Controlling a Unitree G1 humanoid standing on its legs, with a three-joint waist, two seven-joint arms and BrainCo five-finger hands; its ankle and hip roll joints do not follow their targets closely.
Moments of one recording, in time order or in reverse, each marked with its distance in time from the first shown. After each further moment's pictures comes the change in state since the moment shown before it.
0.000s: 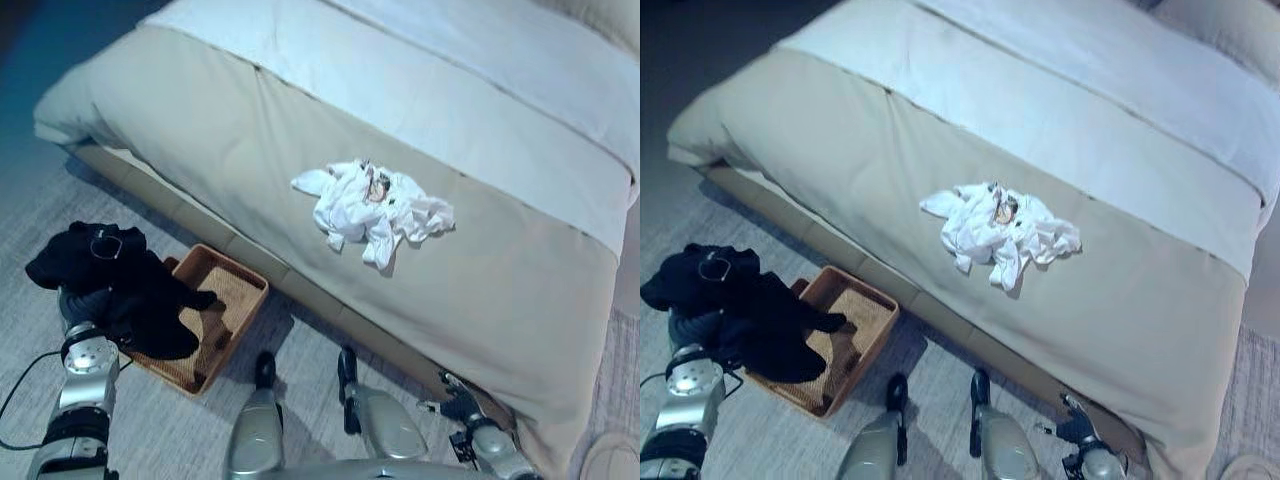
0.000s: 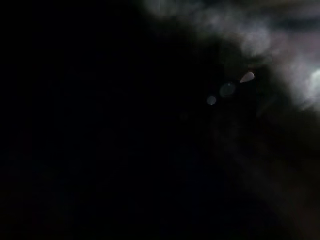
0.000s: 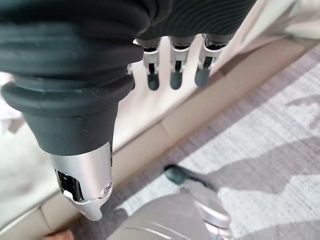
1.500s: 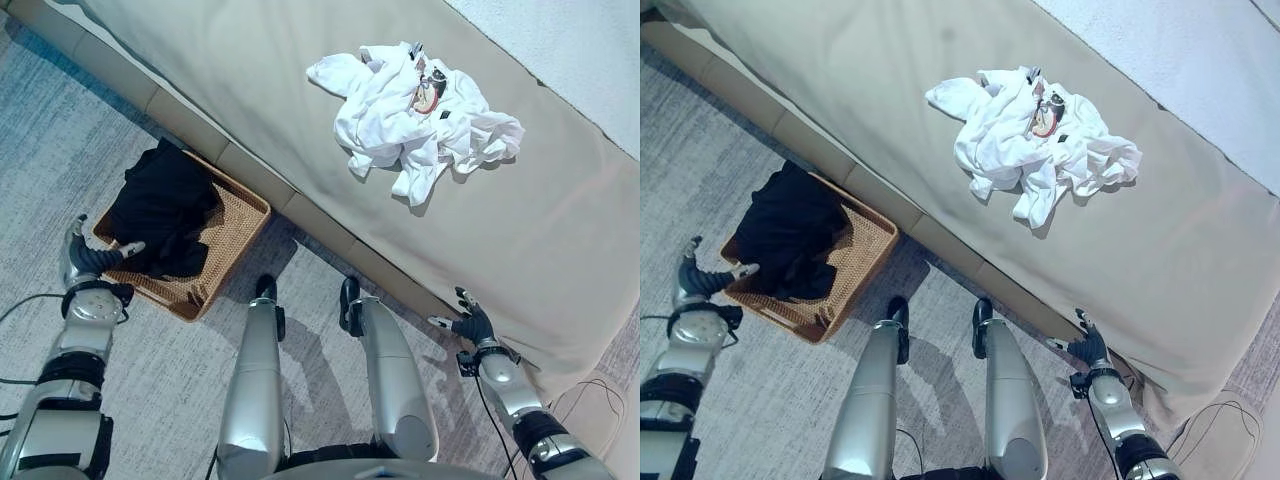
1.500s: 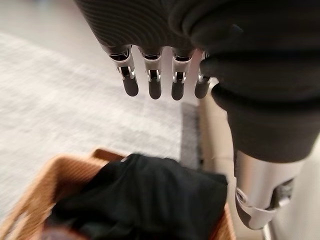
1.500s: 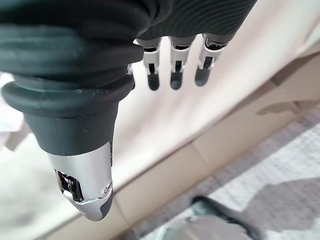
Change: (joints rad) left arm -0.170 0.064 -0.180 0.200 0.157 0.090 -0.006; right arm -0.146 -0.091 -0.045 -0.173 0.134 -0.052 -0.085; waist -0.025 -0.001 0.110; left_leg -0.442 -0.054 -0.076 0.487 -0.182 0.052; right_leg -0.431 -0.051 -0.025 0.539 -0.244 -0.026
